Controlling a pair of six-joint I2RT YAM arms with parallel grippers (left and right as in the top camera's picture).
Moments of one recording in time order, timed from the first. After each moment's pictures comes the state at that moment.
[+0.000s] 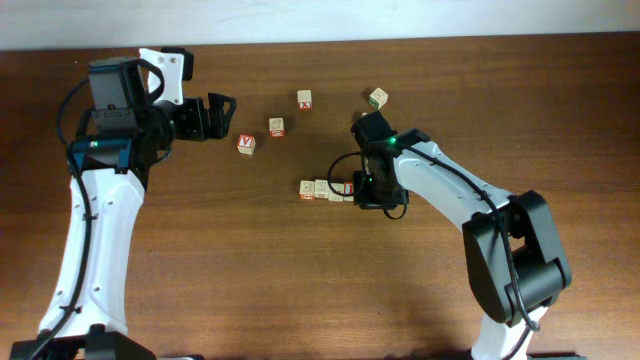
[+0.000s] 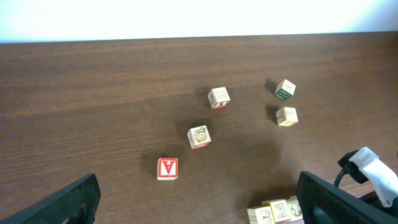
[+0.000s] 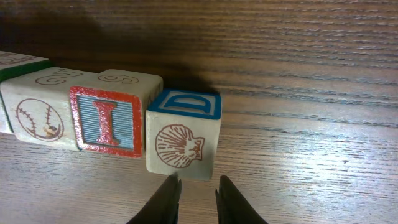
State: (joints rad) left arm 0.06 1.54 1.40 -0.57 0.42 0.03; right arm 0.43 1.96 1.35 -0.87 -0.09 0.45
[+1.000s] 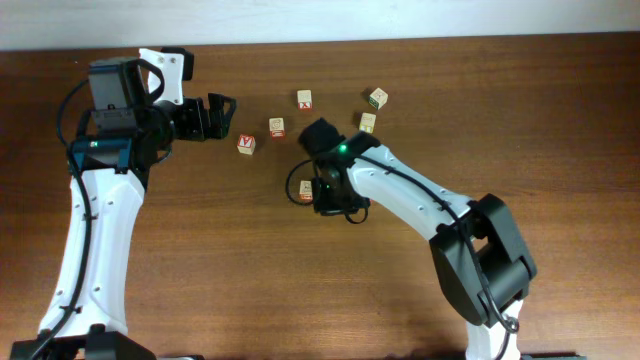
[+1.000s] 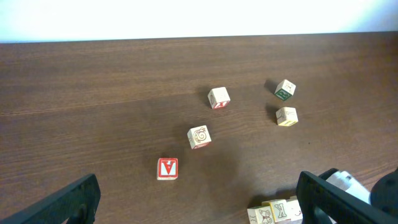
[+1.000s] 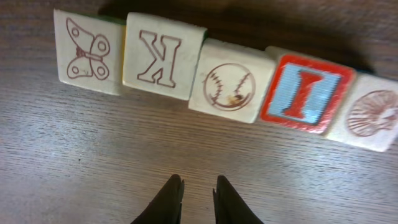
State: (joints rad) left arm 0.06 1.54 1.40 -0.57 0.42 0.03; right arm 0.63 2.04 1.53 -0.96 -0.06 0.55
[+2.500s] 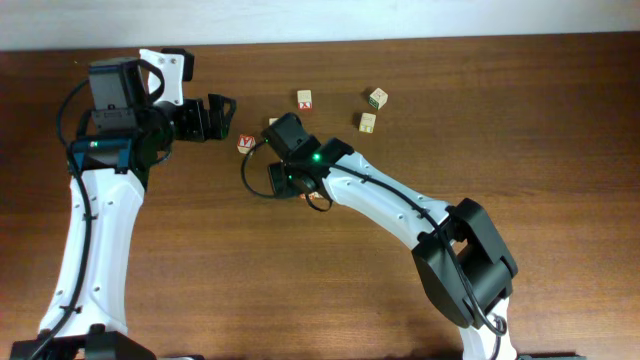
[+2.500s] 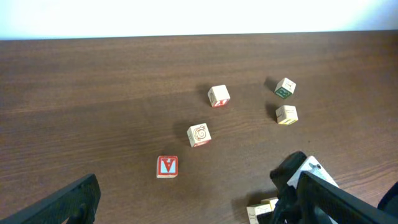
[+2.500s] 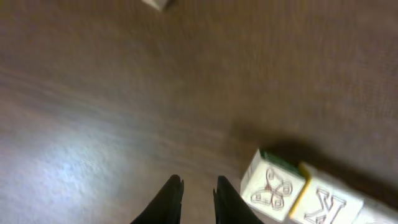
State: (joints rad) left arm 0.06 1.54 1.40 -0.58 0.42 0.03; right arm 0.72 2.09 1.62 -0.63 -0.04 0.44
